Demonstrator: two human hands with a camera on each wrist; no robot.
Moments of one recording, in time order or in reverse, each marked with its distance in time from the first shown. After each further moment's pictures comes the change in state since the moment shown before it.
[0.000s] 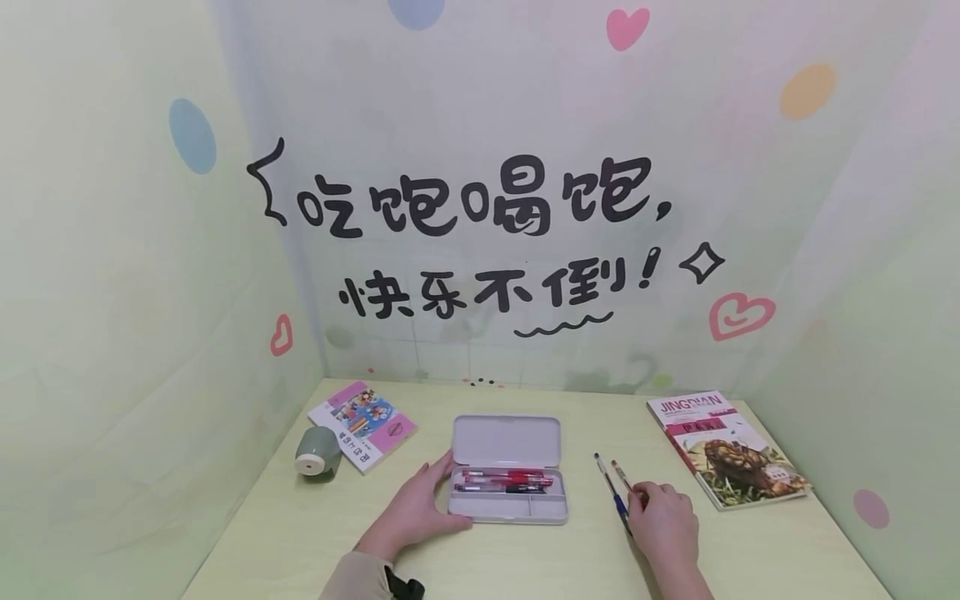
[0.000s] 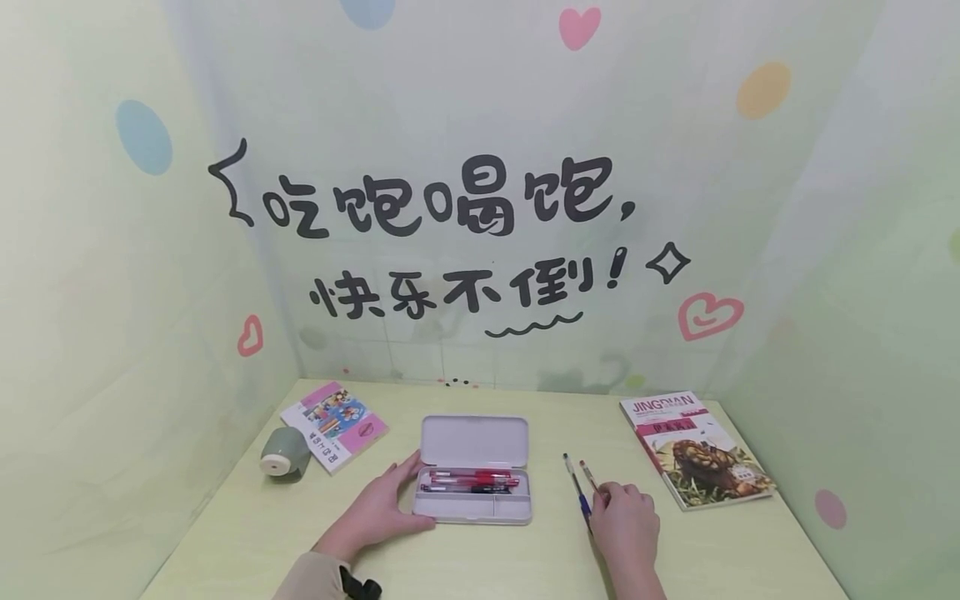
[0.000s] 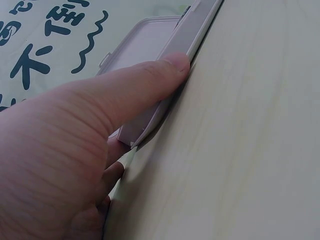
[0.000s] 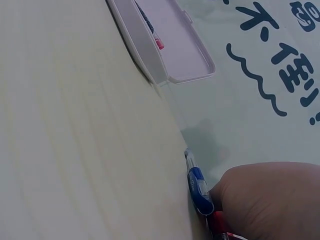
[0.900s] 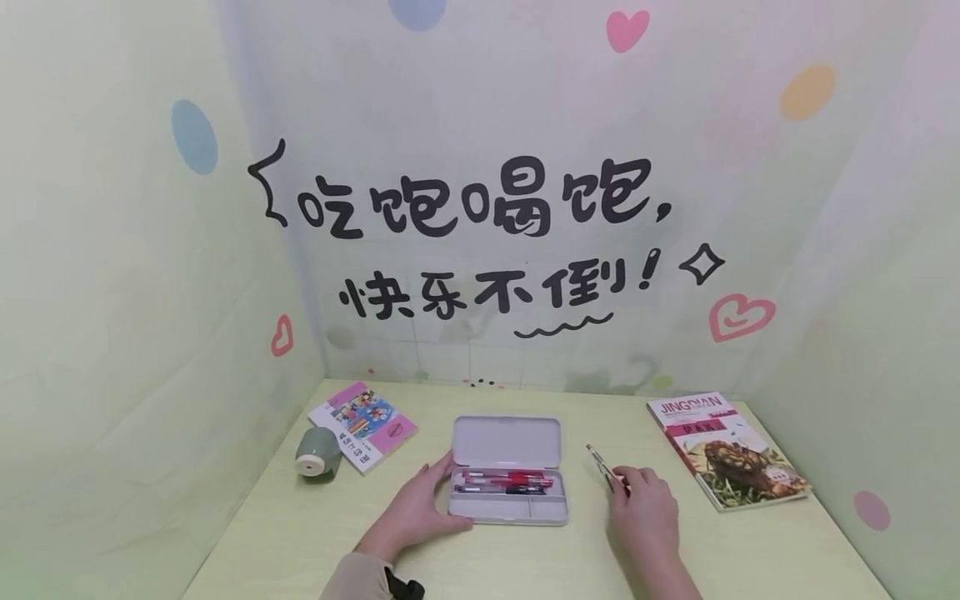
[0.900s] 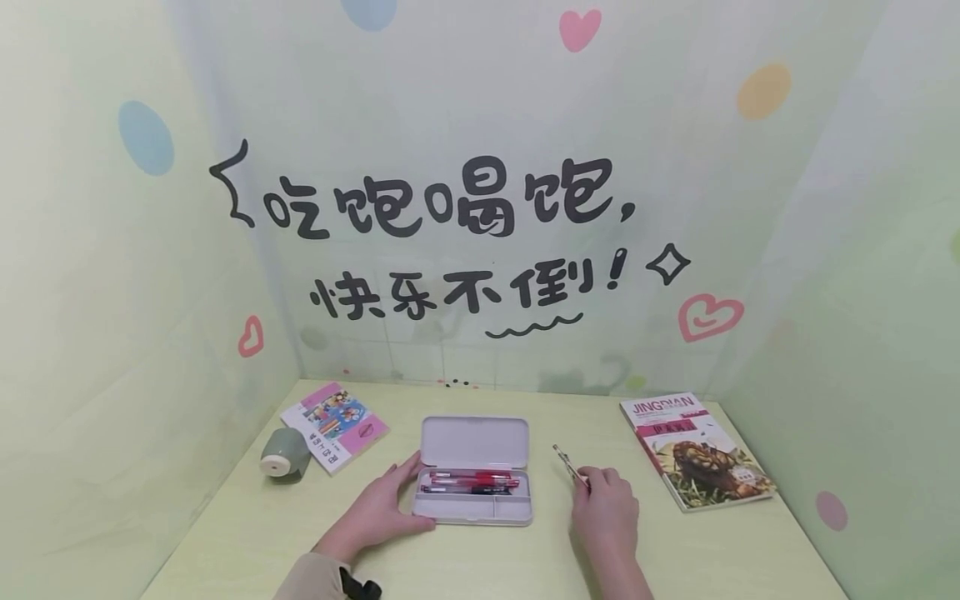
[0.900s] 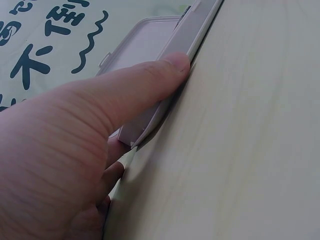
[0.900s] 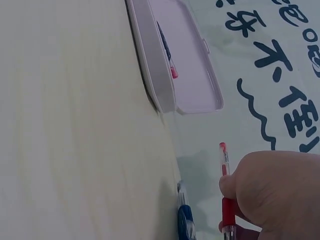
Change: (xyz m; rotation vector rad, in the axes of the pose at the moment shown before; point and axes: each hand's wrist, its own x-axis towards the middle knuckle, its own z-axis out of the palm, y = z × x) left_hand -0.001 0.002 0.000 -0.007 0.004 -0.001; right_hand -0.009 -0.034 -0.003 0.116 0.143 -0.128
